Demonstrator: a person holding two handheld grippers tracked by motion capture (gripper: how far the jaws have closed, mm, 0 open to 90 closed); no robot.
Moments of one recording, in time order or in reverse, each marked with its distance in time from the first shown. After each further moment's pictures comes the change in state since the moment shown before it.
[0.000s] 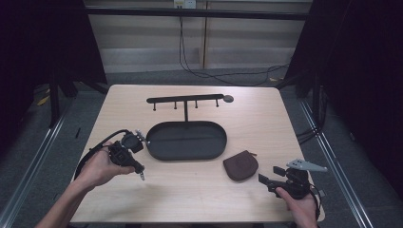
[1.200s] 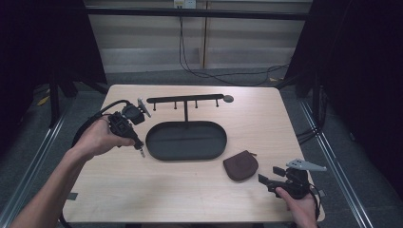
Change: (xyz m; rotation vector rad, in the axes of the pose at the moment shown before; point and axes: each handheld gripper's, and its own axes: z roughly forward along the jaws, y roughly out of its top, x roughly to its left) left arm 0.019 0.049 -0.057 0.032 0.042 0.010; right arm 0.000 0.000 0.001 0.011 -0.001 0.004
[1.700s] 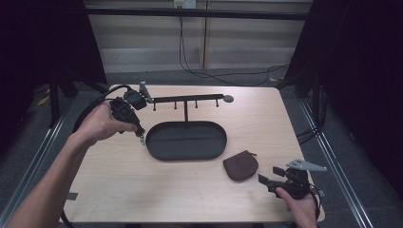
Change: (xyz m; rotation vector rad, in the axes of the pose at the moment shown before) left arm 0.009 0.026 -0.025 -0.002 0.032 -0.039; right arm 0.000 0.000 0.000 -0.001 0.007 0.000
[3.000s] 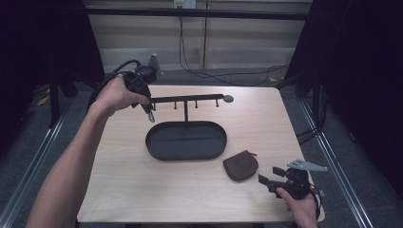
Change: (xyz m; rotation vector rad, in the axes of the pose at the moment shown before) left arm 0.031 0.062 -0.011 0.000 0.032 -0.115; right arm -0.001 0.000 -0.001 -0.004 0.015 0.006
